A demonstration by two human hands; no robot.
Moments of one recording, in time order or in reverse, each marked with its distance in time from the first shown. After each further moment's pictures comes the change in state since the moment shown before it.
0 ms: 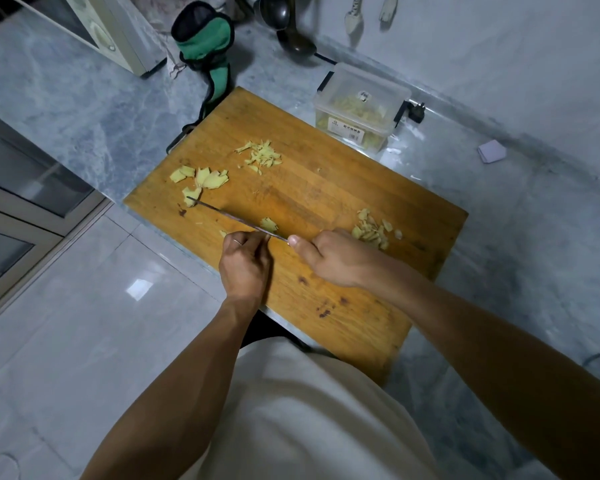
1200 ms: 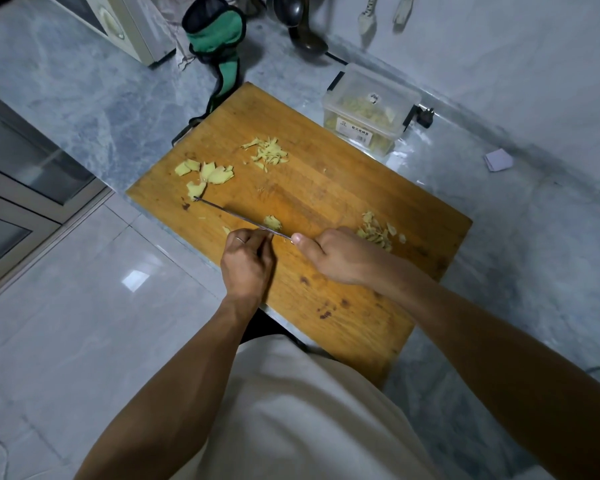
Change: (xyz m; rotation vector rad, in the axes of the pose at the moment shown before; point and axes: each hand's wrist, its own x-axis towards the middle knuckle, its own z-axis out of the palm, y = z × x) left_hand -0.002 0.002 -0.002 -0.055 0.031 0.020; right_hand 0.007 0.001 -0.004 -0.008 -0.021 -0.013
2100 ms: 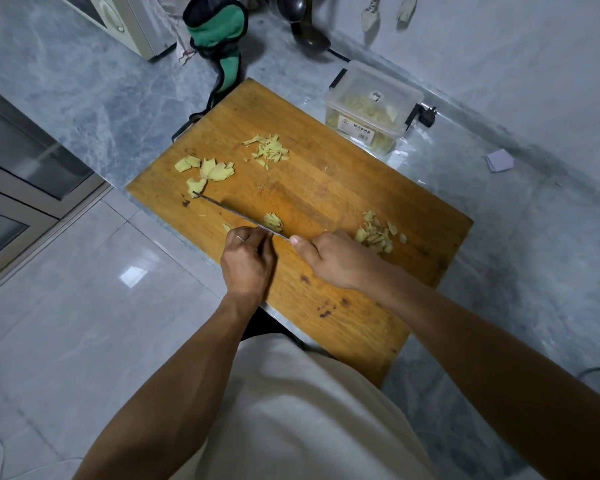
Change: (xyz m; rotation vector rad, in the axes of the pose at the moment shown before) left_hand 0.000 0.000 0.000 0.032 -0.003 0.008; right_hand 0.003 0.004 0.015 0.010 0.014 -0.012
